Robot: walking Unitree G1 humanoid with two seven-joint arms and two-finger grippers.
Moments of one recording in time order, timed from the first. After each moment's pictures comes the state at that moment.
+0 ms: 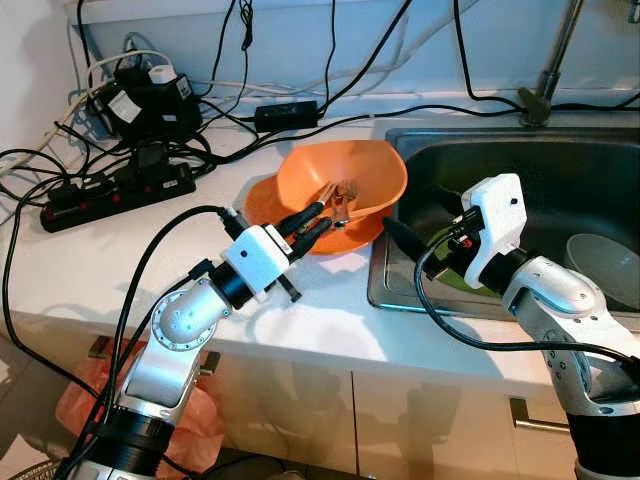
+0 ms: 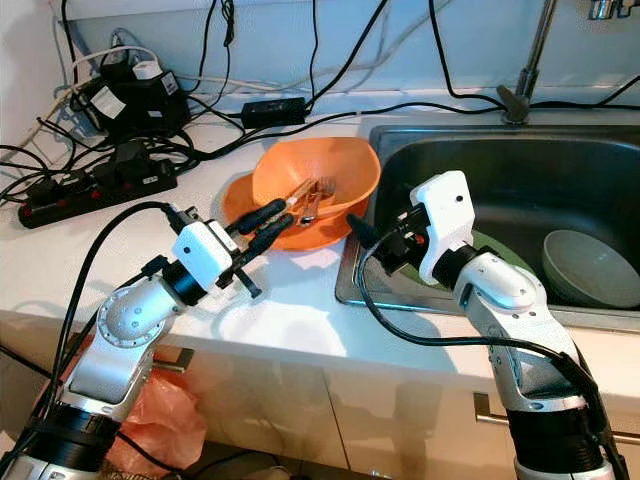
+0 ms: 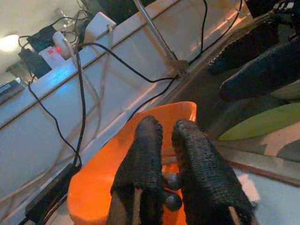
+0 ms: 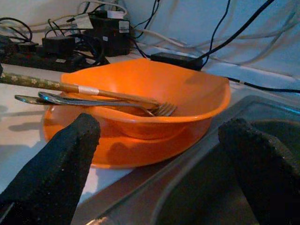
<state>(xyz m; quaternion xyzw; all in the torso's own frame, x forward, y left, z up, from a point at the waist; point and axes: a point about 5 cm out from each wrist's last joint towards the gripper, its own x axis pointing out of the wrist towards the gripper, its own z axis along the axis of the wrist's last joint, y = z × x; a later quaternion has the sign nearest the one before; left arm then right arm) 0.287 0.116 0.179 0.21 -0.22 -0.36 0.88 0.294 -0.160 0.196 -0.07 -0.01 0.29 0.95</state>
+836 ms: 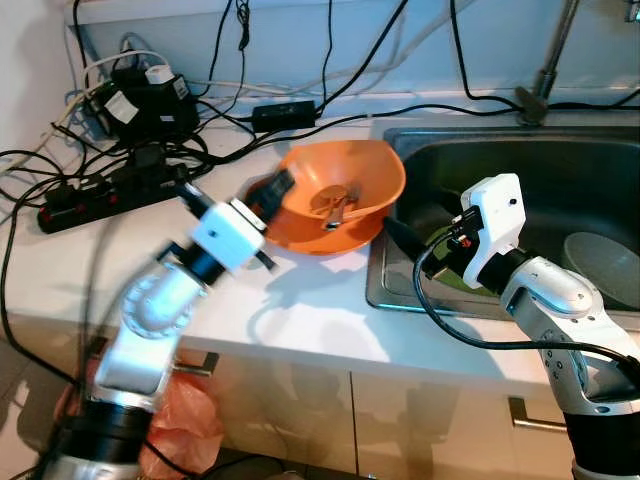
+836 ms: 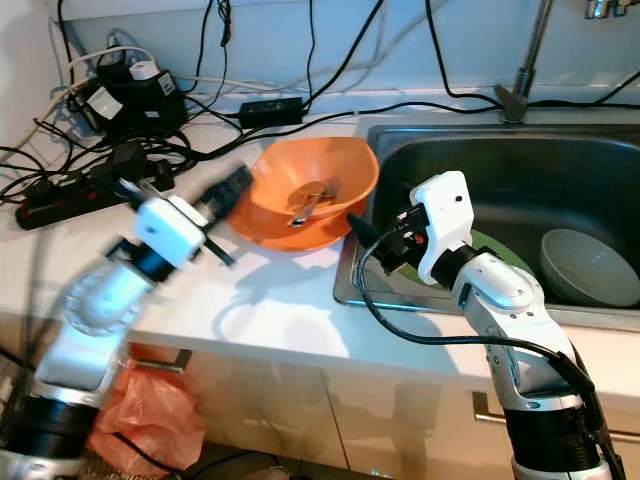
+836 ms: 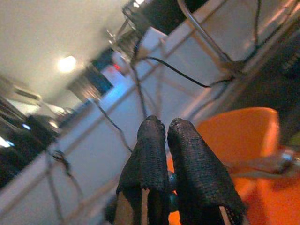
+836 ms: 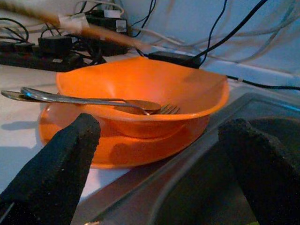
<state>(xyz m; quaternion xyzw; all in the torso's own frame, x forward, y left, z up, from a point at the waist) 0.292 0.141 0.216 0.28 -0.29 -0.26 0.88 0.296 -0.160 0.193 -0.06 0.00 0.28 0.96</state>
